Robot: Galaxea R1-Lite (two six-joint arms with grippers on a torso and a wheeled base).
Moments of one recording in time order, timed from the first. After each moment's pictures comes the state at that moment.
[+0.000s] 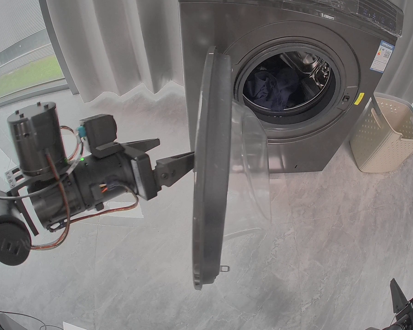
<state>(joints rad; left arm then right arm) -0.59 1.51 -0.77 -0.70 -0.19 -0.16 0.00 0.02 -0.02 0.03 0.03 -0.01</state>
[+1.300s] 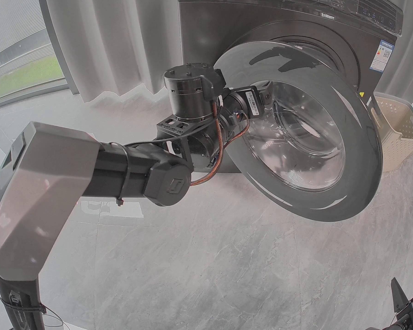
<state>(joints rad) -0.73 2.18 -1.65 -0.76 0.22 -0.28 0.00 0.02 -0.02 0.02 0.02 -0.01</state>
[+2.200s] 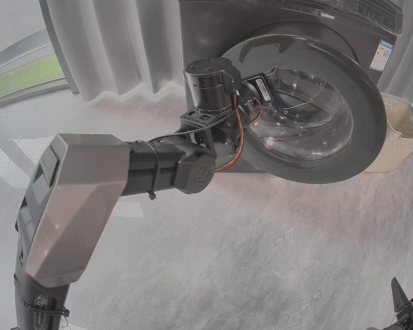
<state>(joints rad) -0.75 2.33 -1.96 -0.69 0.28 -0.36 0.00 0.02 -0.02 0.01 0.02 -0.01</state>
